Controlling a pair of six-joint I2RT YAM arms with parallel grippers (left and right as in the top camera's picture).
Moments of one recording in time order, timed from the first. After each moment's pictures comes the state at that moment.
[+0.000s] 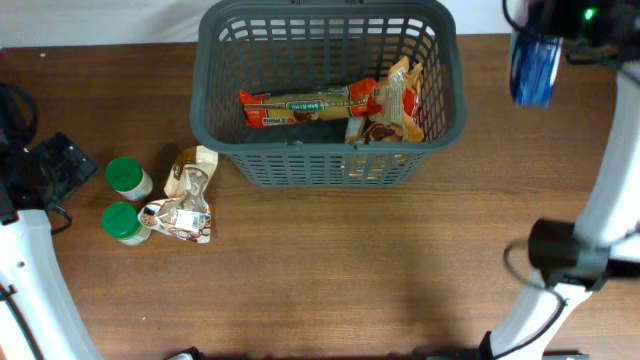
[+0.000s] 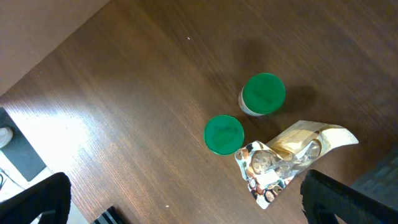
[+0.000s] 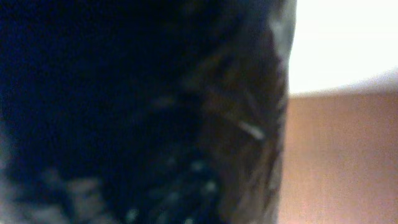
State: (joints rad) left arm 0.39 1.43 1.81 -1.46 -0.29 -0.38; right arm -0.15 2.05 2.77 -1.35 -0.27 0.01
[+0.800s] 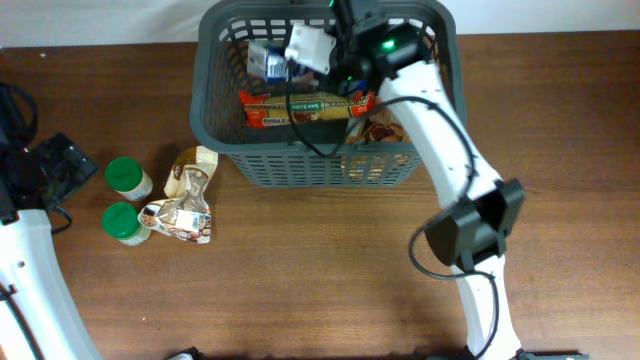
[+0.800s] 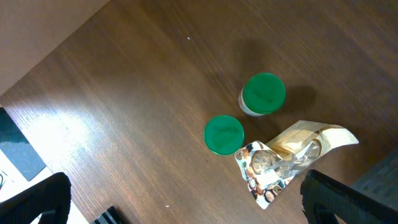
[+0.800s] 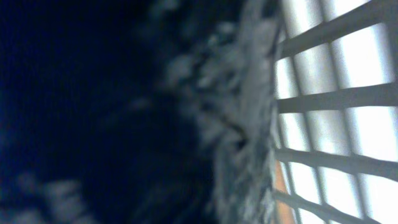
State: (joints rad) left arm 0.39 1.43 1.81 -1.46 -0.29 -0.38; right arm 0.44 2.34 2.47 -1.03 -0.12 -0.92
